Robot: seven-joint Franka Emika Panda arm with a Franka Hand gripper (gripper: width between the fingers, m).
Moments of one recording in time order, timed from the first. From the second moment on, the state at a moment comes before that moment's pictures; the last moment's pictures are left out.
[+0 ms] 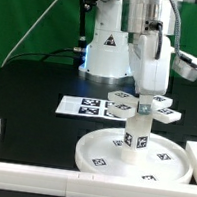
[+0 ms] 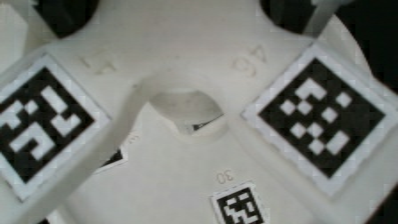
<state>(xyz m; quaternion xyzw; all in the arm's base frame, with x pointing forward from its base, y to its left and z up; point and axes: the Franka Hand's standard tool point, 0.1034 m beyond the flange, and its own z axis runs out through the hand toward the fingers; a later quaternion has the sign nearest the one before) 0.563 0.040 0.098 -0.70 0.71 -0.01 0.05</state>
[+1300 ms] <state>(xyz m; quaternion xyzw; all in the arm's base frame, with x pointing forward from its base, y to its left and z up) 0.565 0.041 0.129 -0.98 0.19 -0.04 0.05</state>
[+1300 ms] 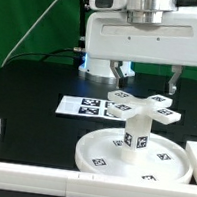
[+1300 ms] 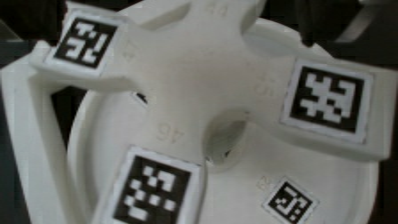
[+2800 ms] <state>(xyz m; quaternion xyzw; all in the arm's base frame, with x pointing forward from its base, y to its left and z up) 0.560 0.044 0.098 -1.00 0.03 -0.04 0.02</state>
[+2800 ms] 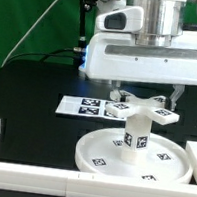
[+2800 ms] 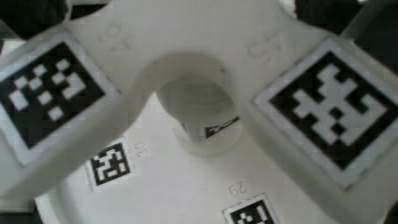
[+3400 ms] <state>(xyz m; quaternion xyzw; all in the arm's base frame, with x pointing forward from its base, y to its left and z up) 0.562 0.041 0.098 -0.96 0.26 -0.04 0.03</state>
